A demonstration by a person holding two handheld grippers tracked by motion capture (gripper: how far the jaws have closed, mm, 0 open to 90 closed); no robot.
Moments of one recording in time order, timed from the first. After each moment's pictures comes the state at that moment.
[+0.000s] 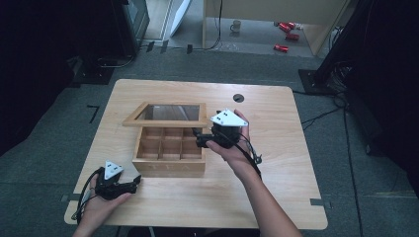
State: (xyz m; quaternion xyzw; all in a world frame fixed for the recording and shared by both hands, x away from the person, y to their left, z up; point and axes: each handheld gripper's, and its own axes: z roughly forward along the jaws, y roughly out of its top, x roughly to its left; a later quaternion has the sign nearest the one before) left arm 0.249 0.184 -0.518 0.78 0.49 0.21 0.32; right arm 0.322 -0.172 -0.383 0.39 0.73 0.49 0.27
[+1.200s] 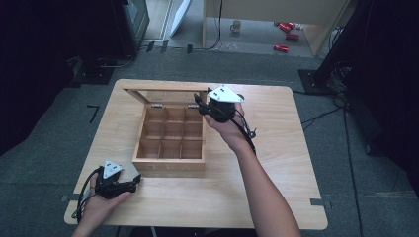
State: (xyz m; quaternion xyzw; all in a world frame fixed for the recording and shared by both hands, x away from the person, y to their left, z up) left arm 0.252 0.186 -0.517 0.78 0.49 0.20 0.33; right arm 0.388 -0.166 -0.365 0.36 0.70 0.53 0.32
